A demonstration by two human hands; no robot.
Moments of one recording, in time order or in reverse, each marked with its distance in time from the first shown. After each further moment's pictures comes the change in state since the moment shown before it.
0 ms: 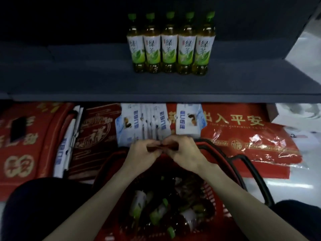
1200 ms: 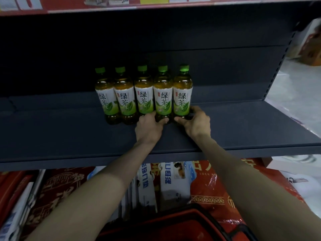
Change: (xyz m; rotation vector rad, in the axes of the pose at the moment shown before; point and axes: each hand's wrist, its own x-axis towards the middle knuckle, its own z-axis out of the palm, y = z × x) left_hand 0.284 0.125 0.022 0.176 0.376 0.157; right_hand 0.211 0.050 -0.174 0.075 0.621 0.320
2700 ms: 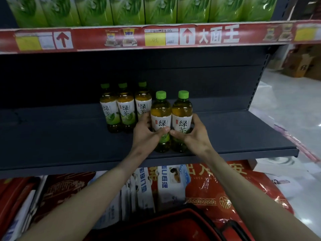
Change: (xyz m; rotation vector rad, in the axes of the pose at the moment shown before) left_hand -0.049 0.027 -0.061 -0.662 -0.078 0.182; right_hand -0.067 -0.029 -0.050 0.325 -0.160 -0.171
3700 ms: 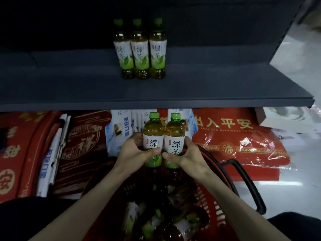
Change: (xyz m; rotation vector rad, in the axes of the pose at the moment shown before) left_hand -0.225 -0.046 -0.073 0.113 -0.097 -0.511; right_hand -0.212 0.075 0.053 0.170 -0.313 0.366
